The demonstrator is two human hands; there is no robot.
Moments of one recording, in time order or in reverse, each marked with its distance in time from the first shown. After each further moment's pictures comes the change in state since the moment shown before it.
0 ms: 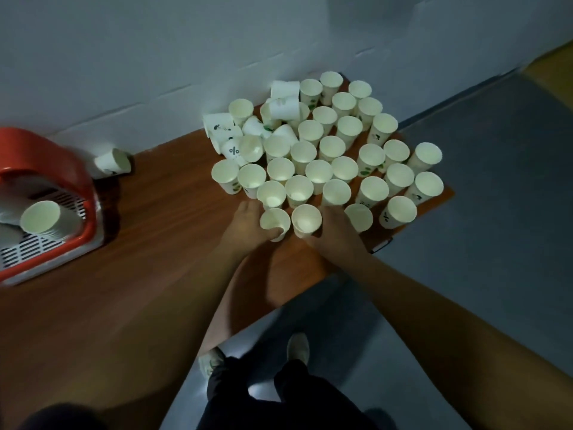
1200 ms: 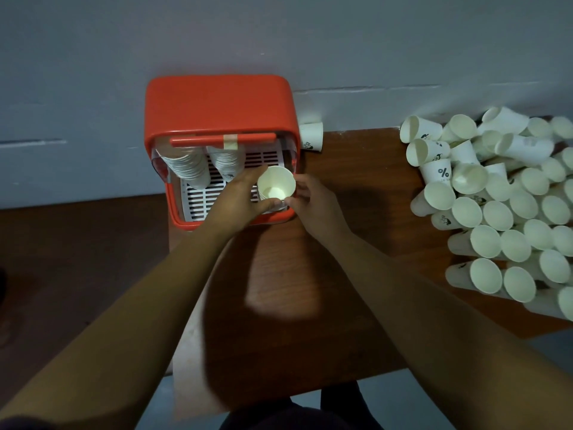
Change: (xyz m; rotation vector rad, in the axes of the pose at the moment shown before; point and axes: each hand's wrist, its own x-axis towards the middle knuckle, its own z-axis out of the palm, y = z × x) left_hand -0.098 -0.370 -0.262 -0.176 0.335 -0.128; right_hand 0.076 -0.431 0.251 0.304 -0.278 -0.218
